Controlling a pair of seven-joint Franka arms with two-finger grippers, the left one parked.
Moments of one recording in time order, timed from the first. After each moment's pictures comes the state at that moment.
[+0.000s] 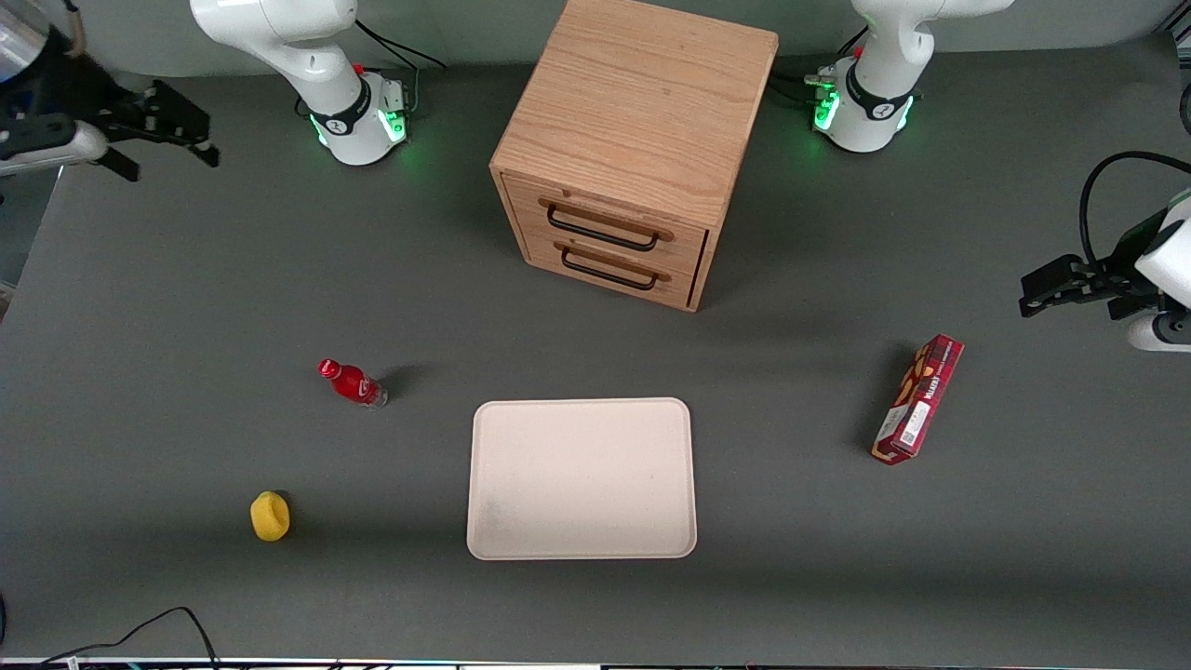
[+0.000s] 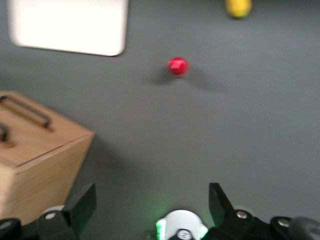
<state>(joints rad) 0.09 -0.20 0.05 -1.65 0.14 1.39 0.01</state>
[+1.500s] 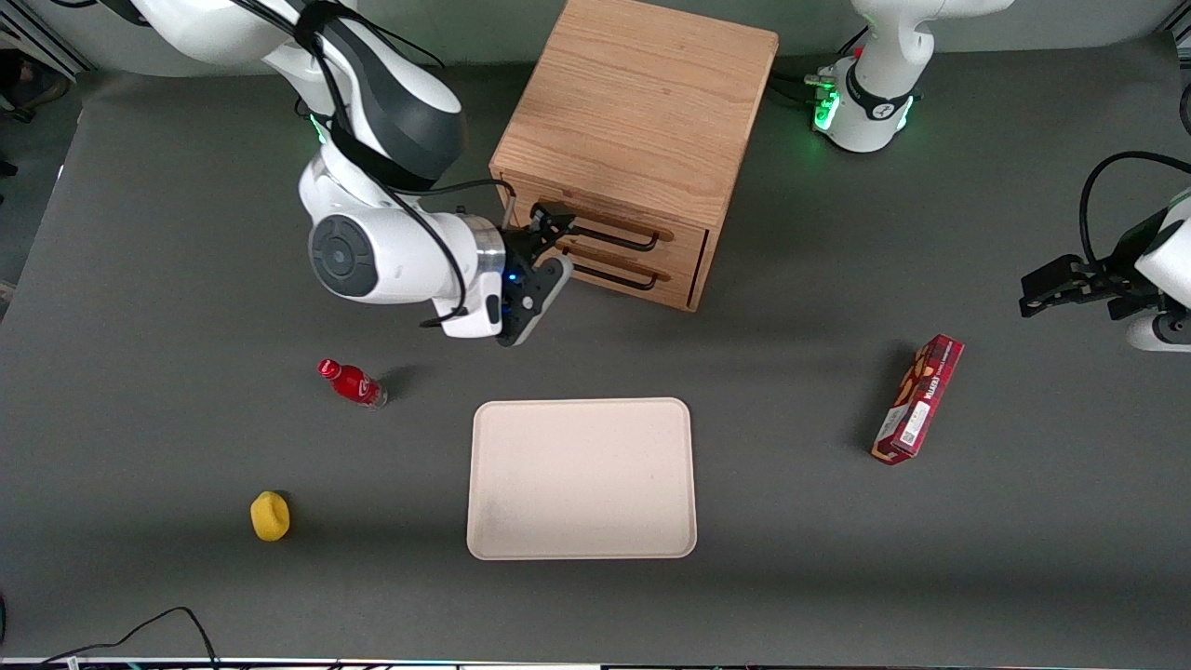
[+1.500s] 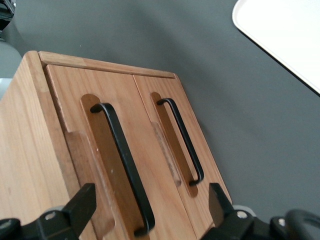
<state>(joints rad) 0.10 0.48 0.59 -1.50 0.37 1.80 -0.20</state>
